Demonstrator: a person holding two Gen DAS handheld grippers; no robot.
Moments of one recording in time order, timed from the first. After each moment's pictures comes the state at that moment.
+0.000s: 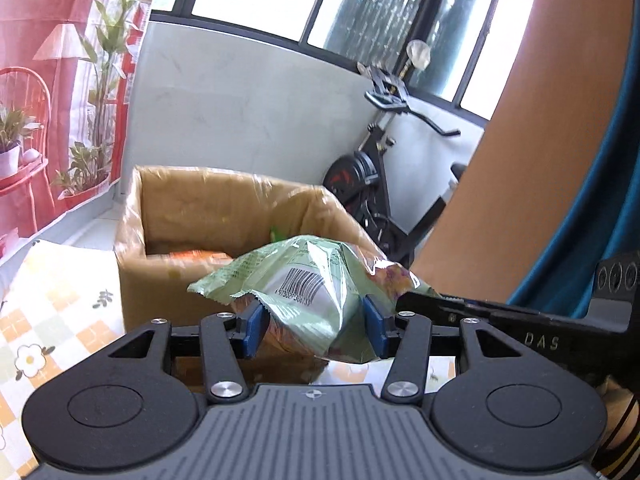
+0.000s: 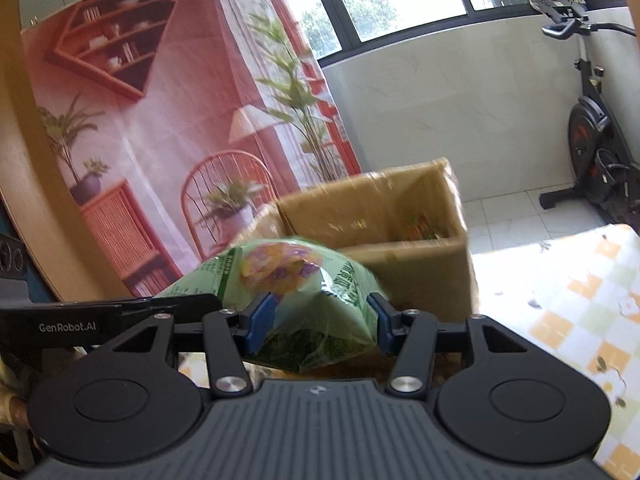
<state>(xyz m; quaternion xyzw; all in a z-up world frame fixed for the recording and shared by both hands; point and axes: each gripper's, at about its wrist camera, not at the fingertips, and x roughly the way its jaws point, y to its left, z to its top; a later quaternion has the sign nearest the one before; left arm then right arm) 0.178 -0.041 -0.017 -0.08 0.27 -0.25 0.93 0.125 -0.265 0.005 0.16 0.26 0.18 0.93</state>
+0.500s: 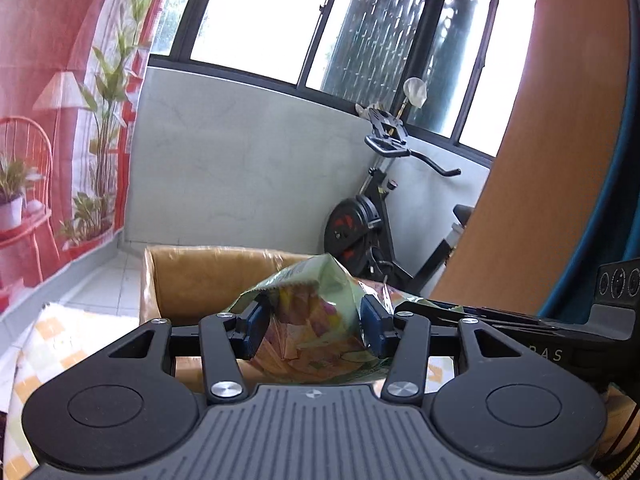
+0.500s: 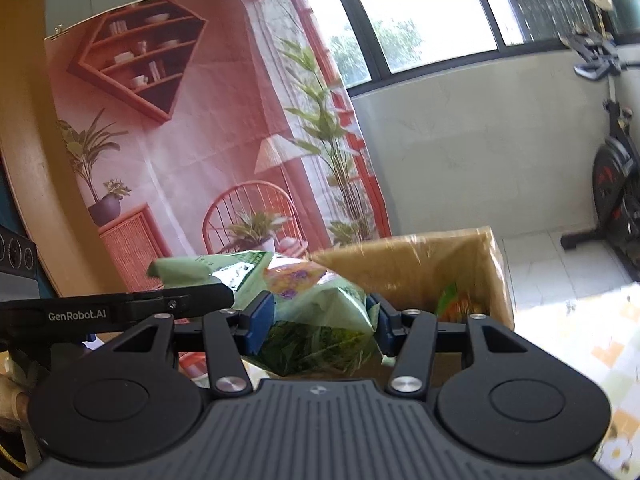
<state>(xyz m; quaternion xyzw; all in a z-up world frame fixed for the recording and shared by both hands) 0.202 -0.036 0.021 -0.07 0.22 -0.24 0.94 0.163 -0.239 0.054 0.14 0.22 0.21 0.94</state>
